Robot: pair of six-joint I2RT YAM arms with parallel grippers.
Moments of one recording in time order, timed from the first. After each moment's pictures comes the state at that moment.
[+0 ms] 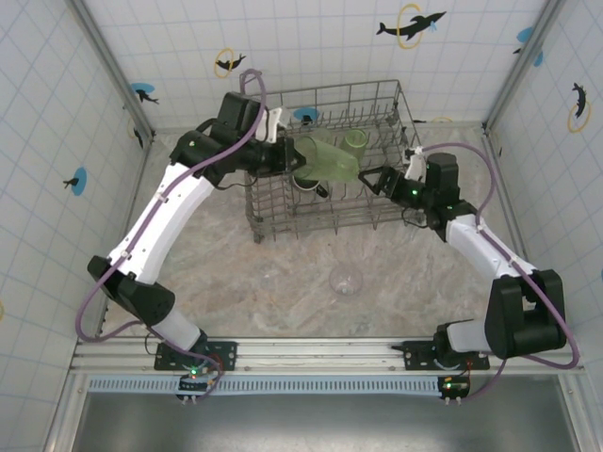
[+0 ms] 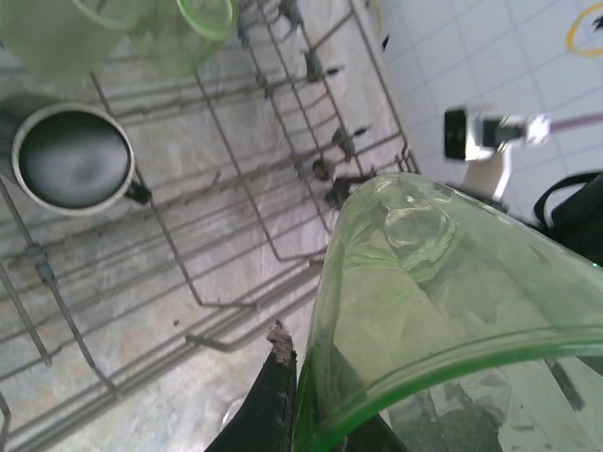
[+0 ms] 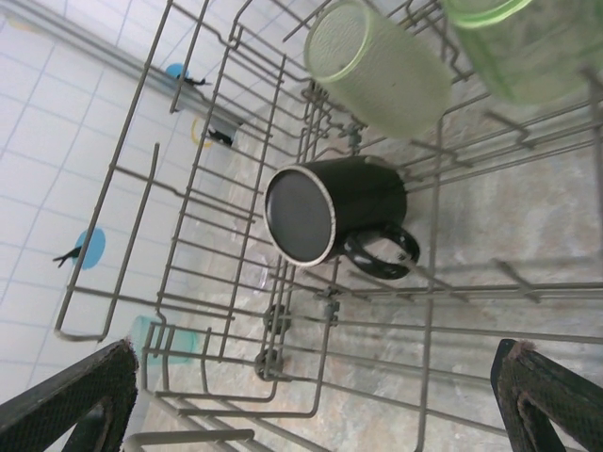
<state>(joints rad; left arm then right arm) -0.57 1.61 1.88 -0.98 0.40 -0.51 0.22 1.35 0.86 0.04 -0.63 0.66</state>
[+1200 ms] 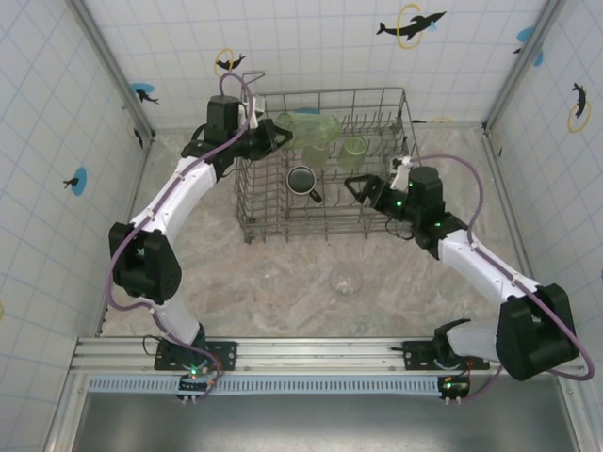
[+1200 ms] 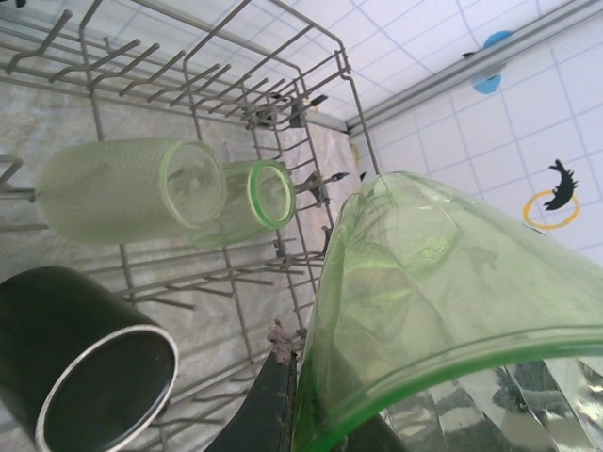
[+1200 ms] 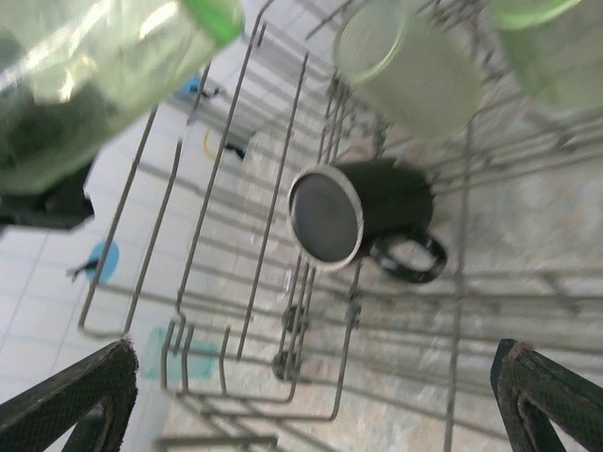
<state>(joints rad) -0.33 1.76 1.58 -0.31 0.62 -0.69 0.36 1.26 0.79 0.12 -0.44 0.80</state>
